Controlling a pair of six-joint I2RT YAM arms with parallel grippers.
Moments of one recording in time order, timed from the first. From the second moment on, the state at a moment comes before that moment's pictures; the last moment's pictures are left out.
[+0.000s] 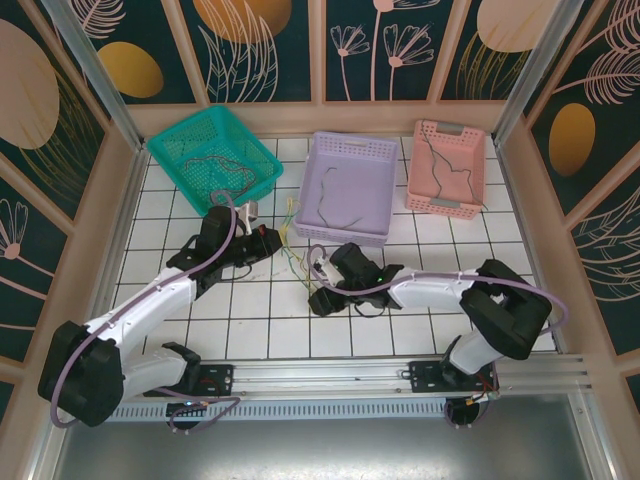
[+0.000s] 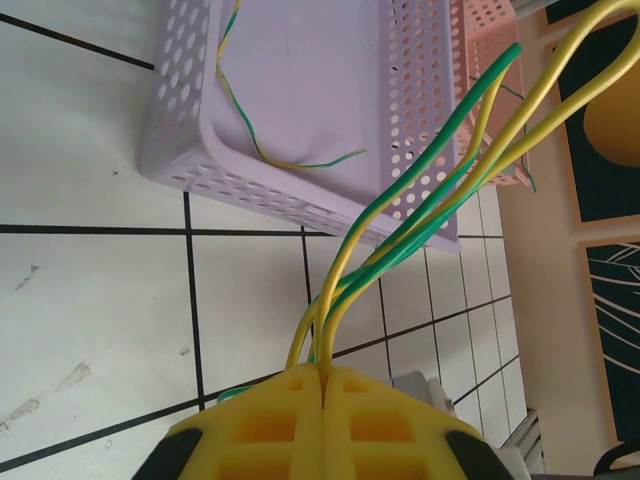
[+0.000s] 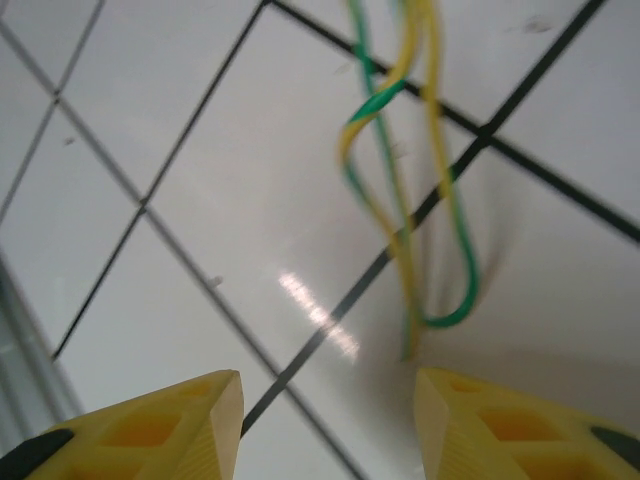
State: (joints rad) left arm -0.47 1.17 0.67 -0.07 0.39 -0.85; right arm 0.93 1.54 0.67 -0.04 -0.29 0.39
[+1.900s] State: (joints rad) left arm -0.48 1.08 0.72 -0.57 -0.16 -0.91; right arm 0.33 1.04 0.64 -0.29 -0.34 0.63
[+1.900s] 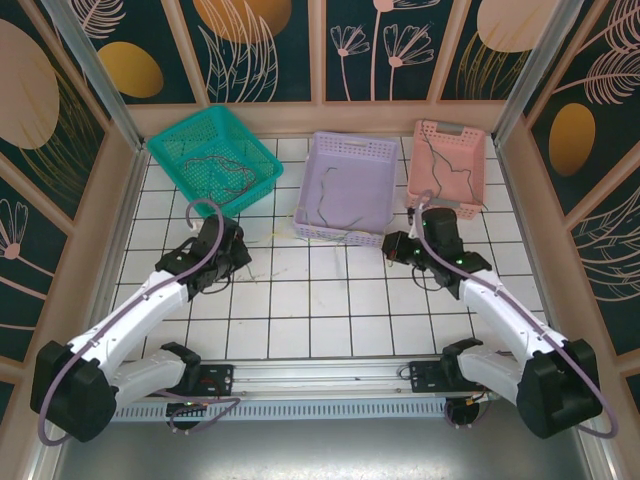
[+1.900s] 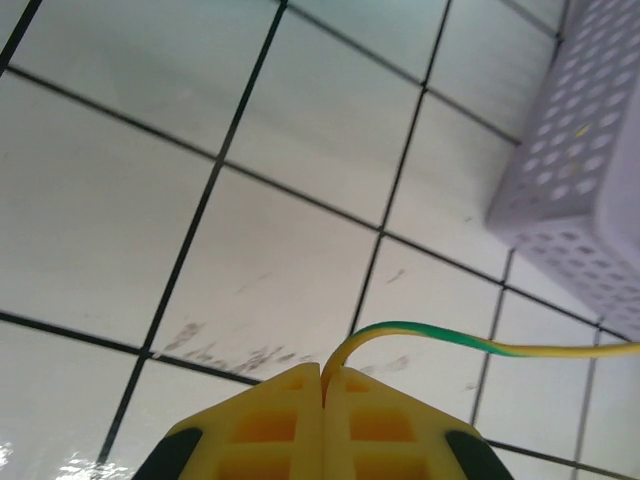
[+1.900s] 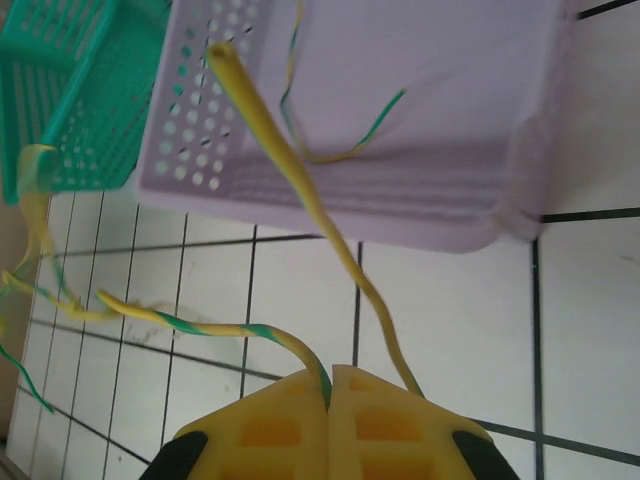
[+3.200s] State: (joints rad) left arm -0.57 1.31 1.00 0.00 0.30 -0.83; right arm 0.26 1.27 1.10 -0.38 -0.53 0.62
